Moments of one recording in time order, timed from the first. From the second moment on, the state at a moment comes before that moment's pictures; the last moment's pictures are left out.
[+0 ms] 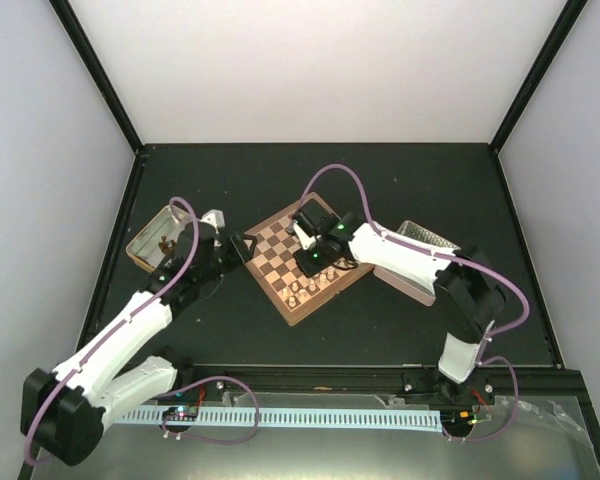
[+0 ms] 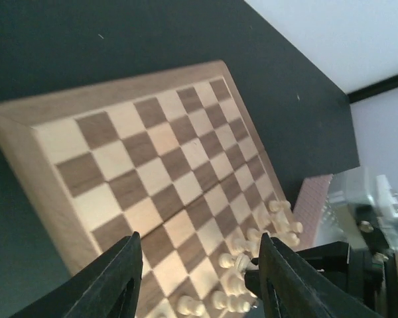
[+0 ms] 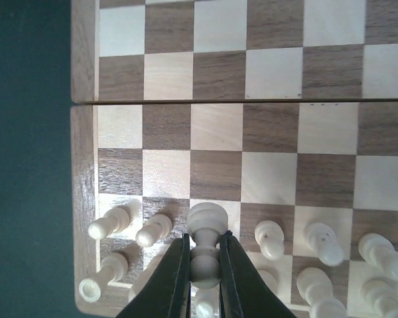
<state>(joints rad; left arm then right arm) -0.44 0.96 0.65 -0.26 0.13 -0.87 0.84 1.75 1.32 -0.68 -0.11 0.23</state>
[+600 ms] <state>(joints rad) -0.44 0.63 0.49 -0.34 -0.13 -0.80 0.91 2.00 1.54 -0.93 0.03 0.21</state>
